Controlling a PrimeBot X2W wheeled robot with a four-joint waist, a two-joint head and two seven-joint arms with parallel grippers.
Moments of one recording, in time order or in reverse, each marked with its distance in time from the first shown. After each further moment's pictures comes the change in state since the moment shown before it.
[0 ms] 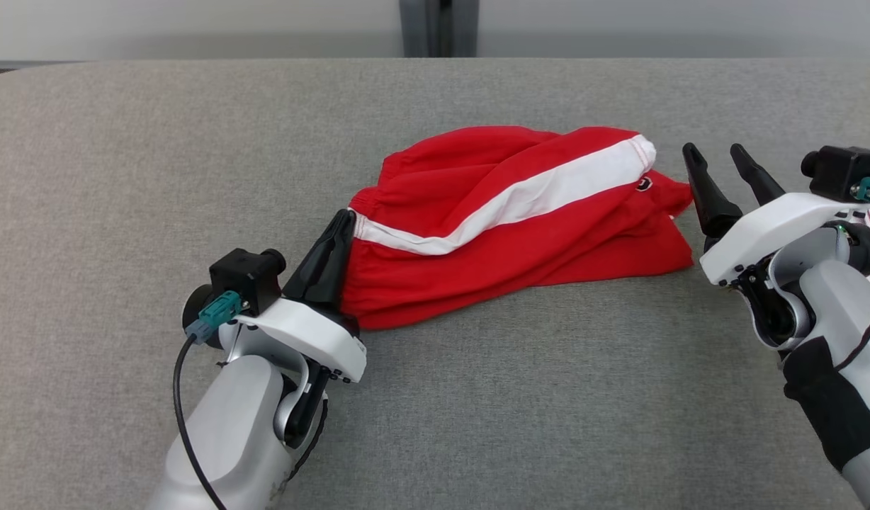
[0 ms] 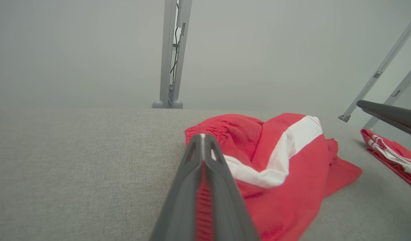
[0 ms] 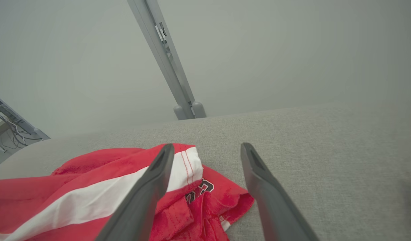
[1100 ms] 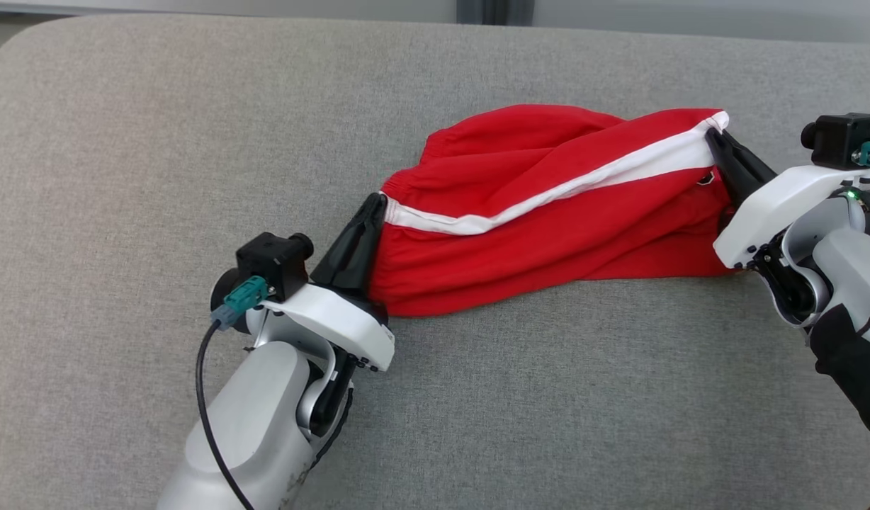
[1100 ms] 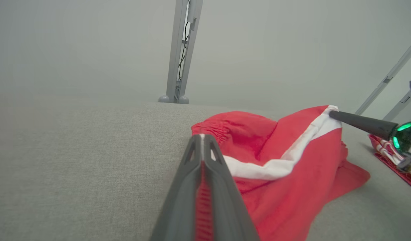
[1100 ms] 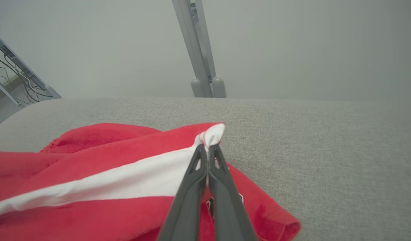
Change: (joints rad) left arm -0.050 -0.001 -0.128 -0.039 -0.100 0.059 0.000; right arm -0.202 -0.115 0.466 0.133 0.314 0.000 -0.046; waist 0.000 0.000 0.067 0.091
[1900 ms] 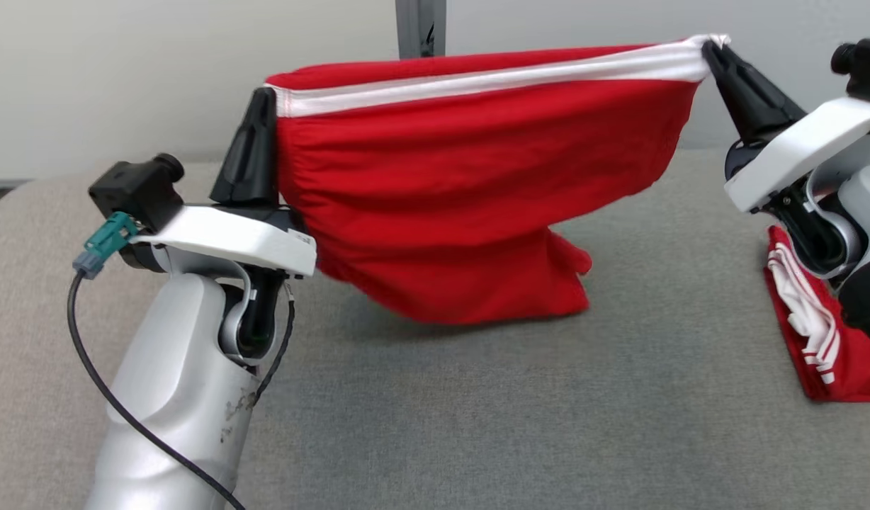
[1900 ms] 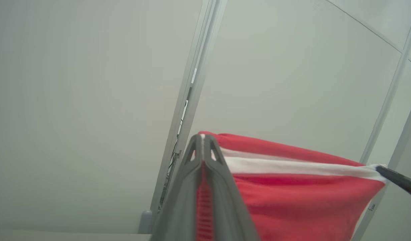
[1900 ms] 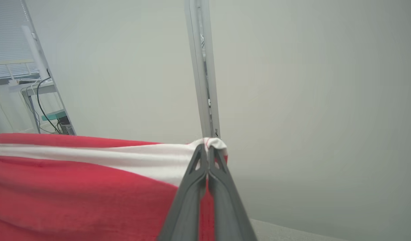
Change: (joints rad) left arm -0.086 0.005 0.269 -0.056 -0.040 -0.007 0.000; right arm -0.088 -0.113 0.055 -0.261 0.072 0.000 -0.036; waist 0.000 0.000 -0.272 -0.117
